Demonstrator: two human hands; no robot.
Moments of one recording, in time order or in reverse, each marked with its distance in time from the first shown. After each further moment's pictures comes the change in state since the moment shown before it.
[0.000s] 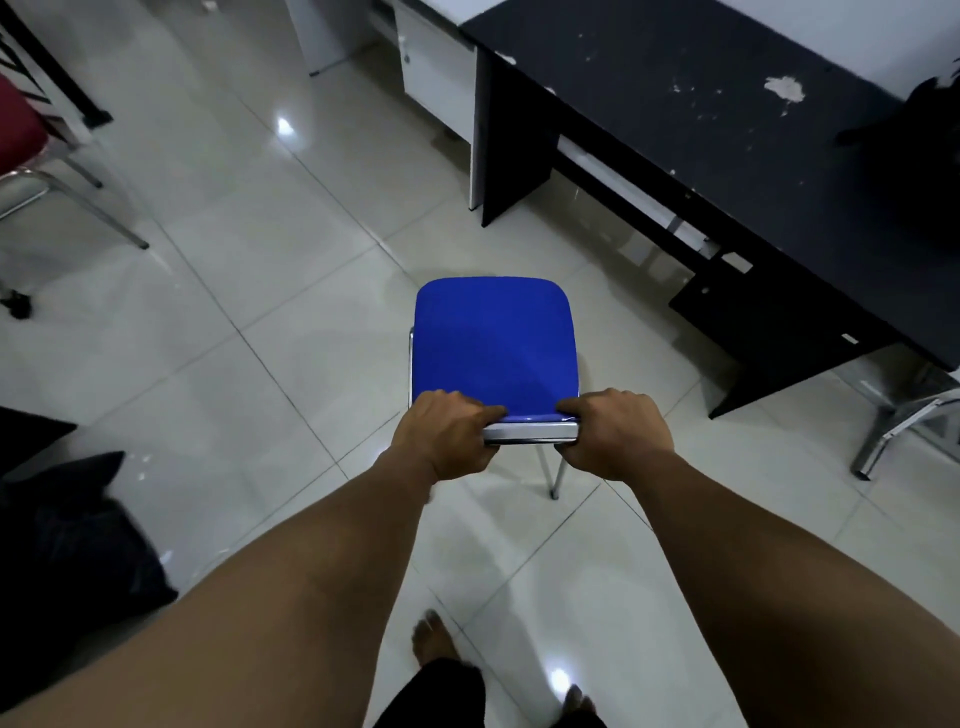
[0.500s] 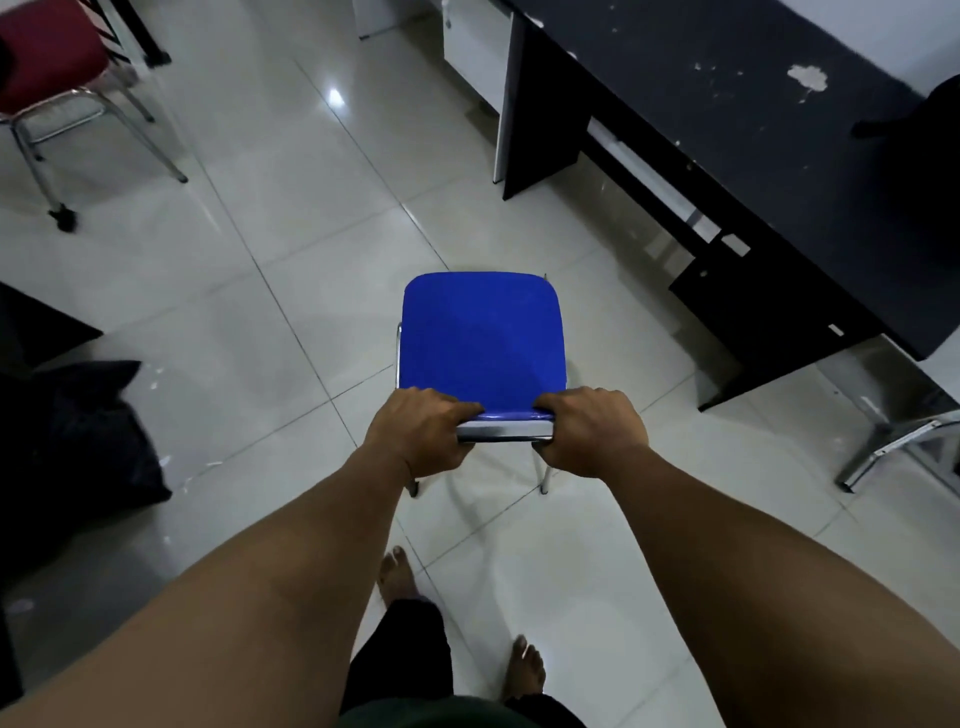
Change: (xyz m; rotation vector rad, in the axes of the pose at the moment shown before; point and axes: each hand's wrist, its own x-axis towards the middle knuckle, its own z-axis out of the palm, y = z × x) left_hand -0.085 0.114 0.022 -0.024 0.018 -0.175; right_hand -0.107 0.017 0.014 0.016 -0.056 -0.189
